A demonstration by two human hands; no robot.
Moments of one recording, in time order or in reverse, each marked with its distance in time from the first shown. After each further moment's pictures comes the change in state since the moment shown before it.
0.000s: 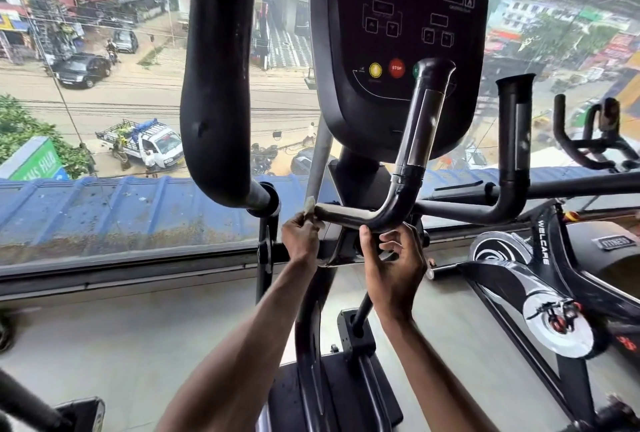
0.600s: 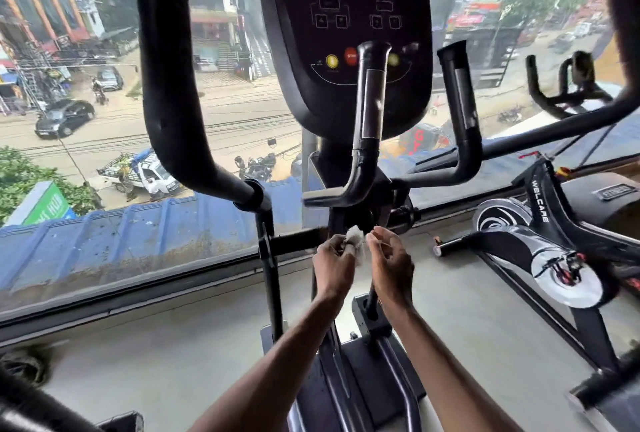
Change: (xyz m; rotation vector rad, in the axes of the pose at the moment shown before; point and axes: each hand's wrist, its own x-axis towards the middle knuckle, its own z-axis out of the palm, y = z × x) left_hand -0.131 -0.016 -0.007 0.262 -0.326 0.208; right_hand -0.034 0.034 -0.037 0.083 -0.141 0.550
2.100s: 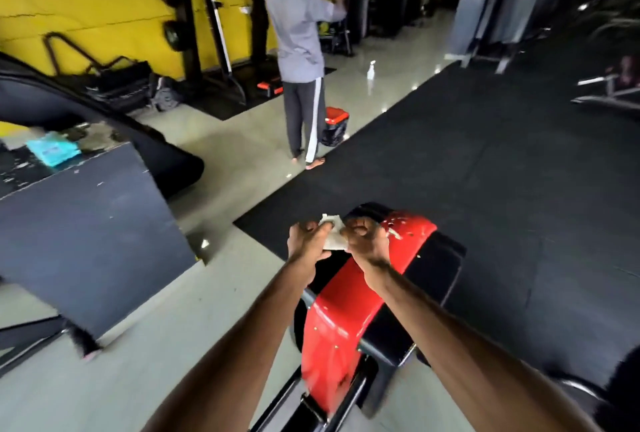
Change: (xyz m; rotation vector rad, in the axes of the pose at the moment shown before) left_hand -0.857 0.014 0.259 0.308 -2.046 -0.127; right_hand -0.647 0.017 -0.644 -0.064 1.888 0.534
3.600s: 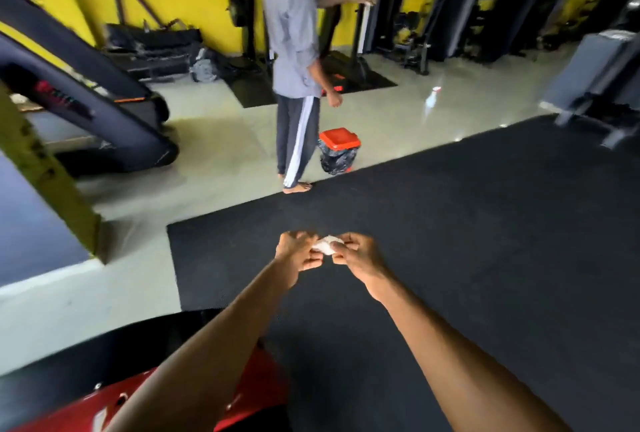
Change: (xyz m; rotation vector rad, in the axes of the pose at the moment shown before) left_hand 0.429 0.116 0.627 -0.131 0.208 -0.201; right_hand 0.769 0.015 -0.292 -0.170 -0.639 -0.071
